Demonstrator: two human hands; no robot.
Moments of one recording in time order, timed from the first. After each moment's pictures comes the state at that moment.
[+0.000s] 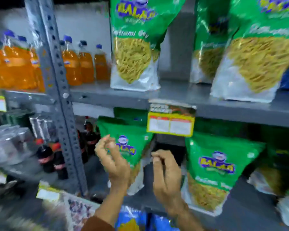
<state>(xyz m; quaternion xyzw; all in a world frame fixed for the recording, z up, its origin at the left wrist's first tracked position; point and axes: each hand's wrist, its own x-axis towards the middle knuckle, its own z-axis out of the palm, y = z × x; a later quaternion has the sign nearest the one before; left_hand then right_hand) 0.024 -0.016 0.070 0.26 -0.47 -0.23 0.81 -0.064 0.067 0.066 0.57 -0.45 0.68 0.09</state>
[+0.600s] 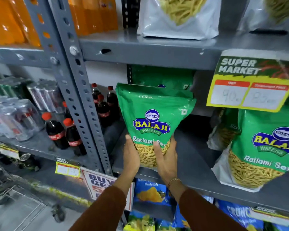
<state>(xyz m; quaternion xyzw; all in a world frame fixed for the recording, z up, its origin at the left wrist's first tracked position) 0.069 -0.098 -0.045 0.46 -0.52 -0.52 0.50 -0.017 -0.040 -0.056 0.41 -0.64 0.62 -0.18</state>
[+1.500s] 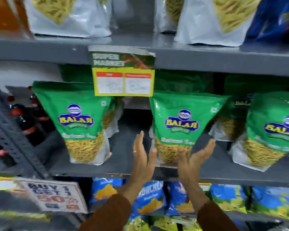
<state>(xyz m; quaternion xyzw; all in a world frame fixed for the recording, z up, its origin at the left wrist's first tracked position) -0.093 0.039 -0.070 0.26 -0.74 -0.38 0.48 -0.197 0.122 -0.056 0.28 -0.71 0.64 0.09</state>
